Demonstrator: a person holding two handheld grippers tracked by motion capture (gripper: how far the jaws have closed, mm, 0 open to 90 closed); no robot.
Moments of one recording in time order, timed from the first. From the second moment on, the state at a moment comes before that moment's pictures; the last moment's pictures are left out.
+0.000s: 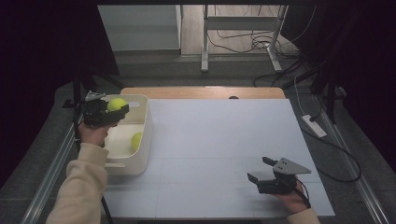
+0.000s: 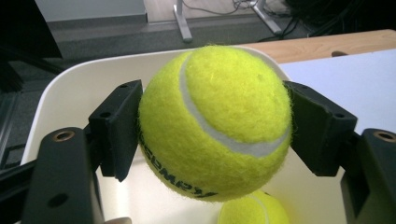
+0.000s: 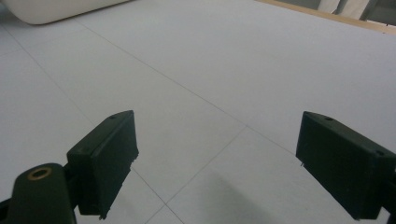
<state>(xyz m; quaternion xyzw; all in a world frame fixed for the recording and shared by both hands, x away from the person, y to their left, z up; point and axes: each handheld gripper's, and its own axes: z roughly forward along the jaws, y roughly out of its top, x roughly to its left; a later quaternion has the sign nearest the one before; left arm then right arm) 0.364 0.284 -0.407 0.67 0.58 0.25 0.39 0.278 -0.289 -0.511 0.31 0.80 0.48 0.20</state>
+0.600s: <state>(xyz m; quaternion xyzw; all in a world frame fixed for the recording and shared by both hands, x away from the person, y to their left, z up) 0.376 0.285 -0.417 0.68 0.60 0.23 0.36 0.278 -0.289 -0.511 0.31 0.80 0.48 0.20</state>
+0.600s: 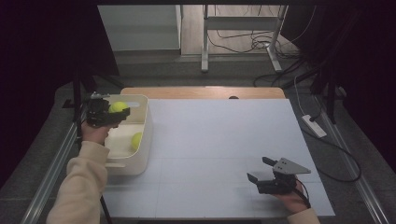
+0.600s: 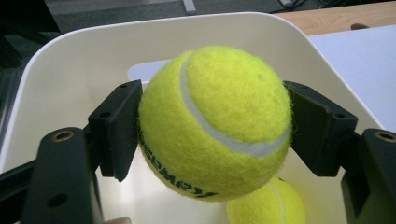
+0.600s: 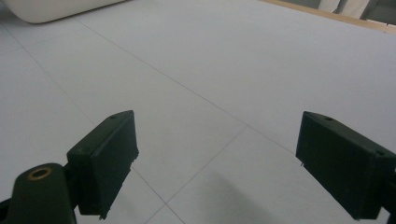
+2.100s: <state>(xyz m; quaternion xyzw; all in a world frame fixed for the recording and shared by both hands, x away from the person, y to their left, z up) 0.349 0.268 -0.399 0.69 0.53 0.21 0.44 0.278 -0.289 -0.511 0.30 0.80 0.48 0.20</state>
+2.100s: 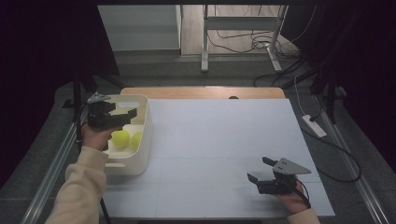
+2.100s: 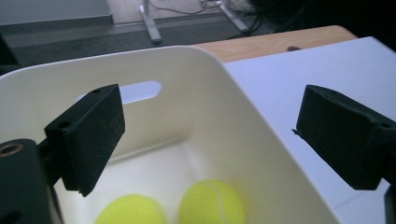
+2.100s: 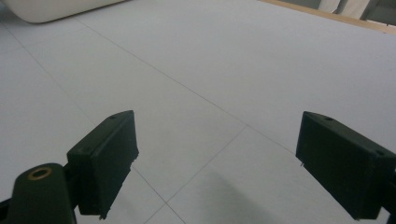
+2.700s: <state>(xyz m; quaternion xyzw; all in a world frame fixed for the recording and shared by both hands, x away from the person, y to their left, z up) 0.321 0.241 -0.392 0.71 0.46 0.19 0.50 0.280 -0.292 -0.510 0.31 0.79 0.48 0.20</state>
